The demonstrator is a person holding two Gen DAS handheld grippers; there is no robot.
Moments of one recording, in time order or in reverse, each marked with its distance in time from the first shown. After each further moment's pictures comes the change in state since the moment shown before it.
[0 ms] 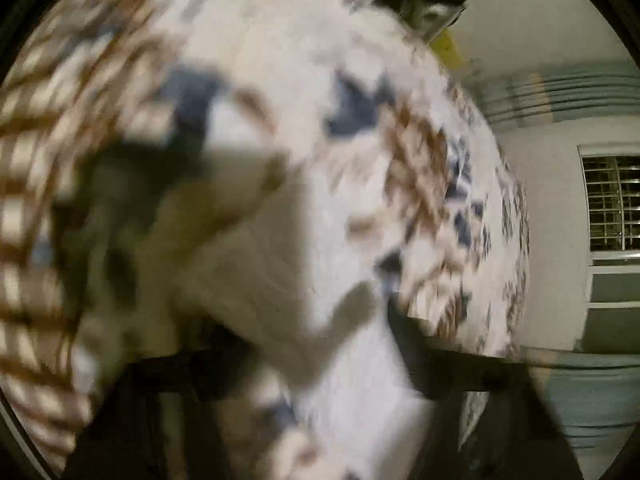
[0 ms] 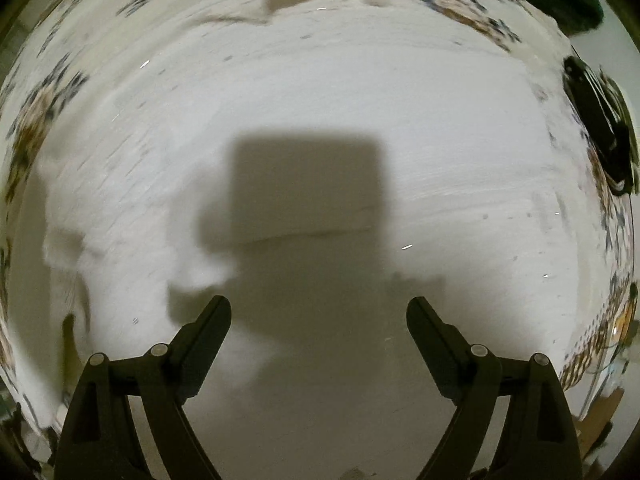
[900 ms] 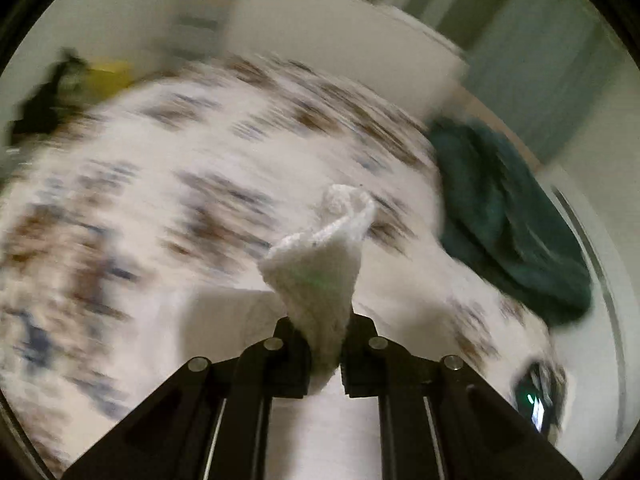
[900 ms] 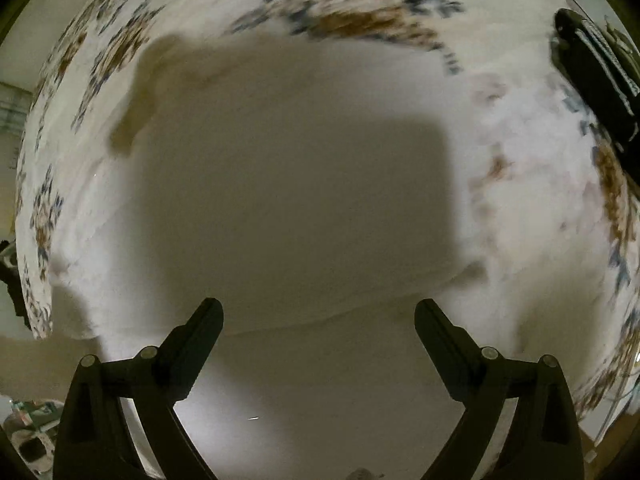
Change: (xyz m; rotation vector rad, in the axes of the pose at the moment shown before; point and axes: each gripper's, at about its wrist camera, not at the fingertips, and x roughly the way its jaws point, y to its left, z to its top) left arm -0.028 -0.334 -0.376 1.099 0.154 -0.196; right arm 0.016 -0.188 0.125 0.083 0.036 0.218
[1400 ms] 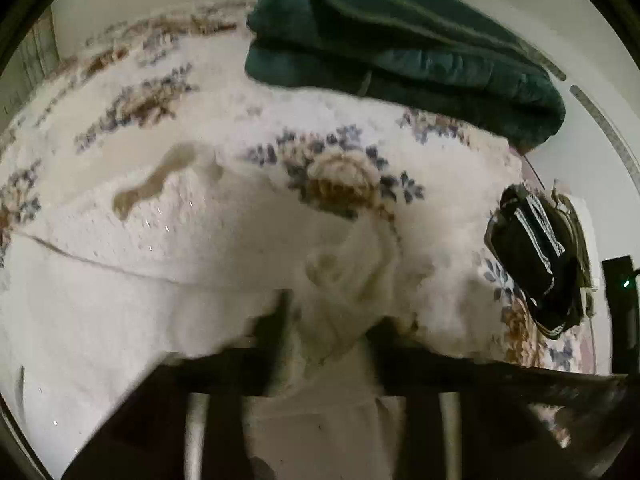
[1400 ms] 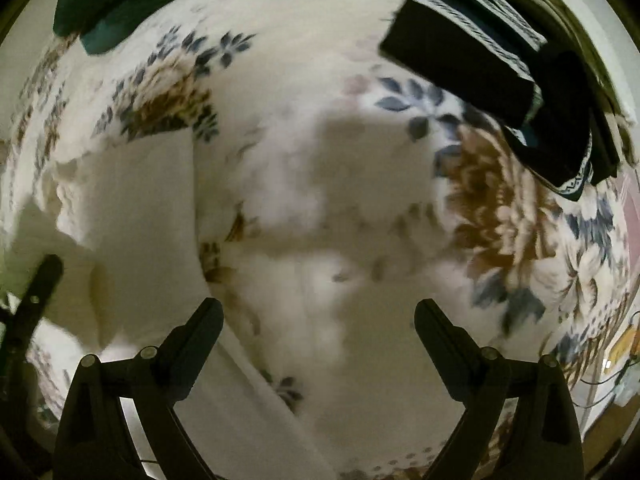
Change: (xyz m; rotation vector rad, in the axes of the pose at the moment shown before) left arm 0.143 -0.254 -0.155 0.436 0.263 -0.060; right arm -0.038 -0.196 0.042 0.131 -0.015 0.005
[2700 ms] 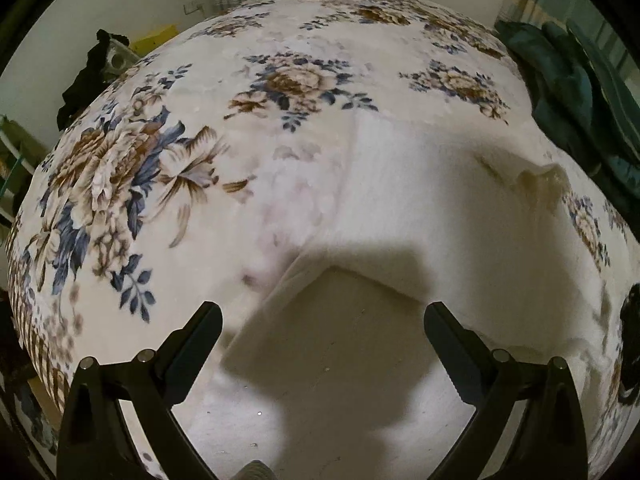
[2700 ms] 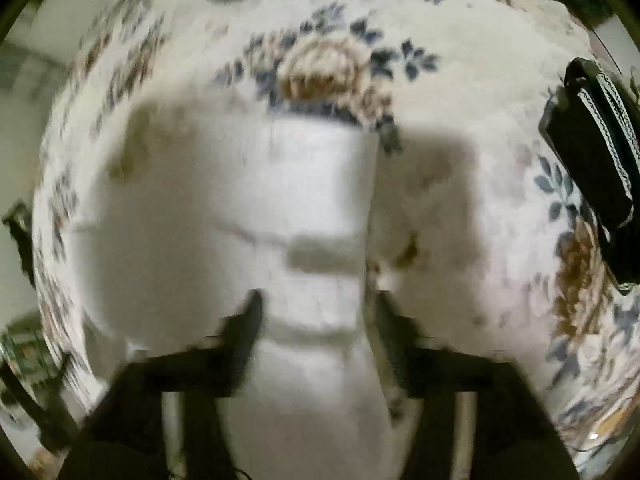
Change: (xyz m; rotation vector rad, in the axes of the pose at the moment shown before) left arm -0.099 0.285 -0.127 -0.435 0.019 0.403; right arm 0.010 0.143 0.009 -0.274 0.032 0.081
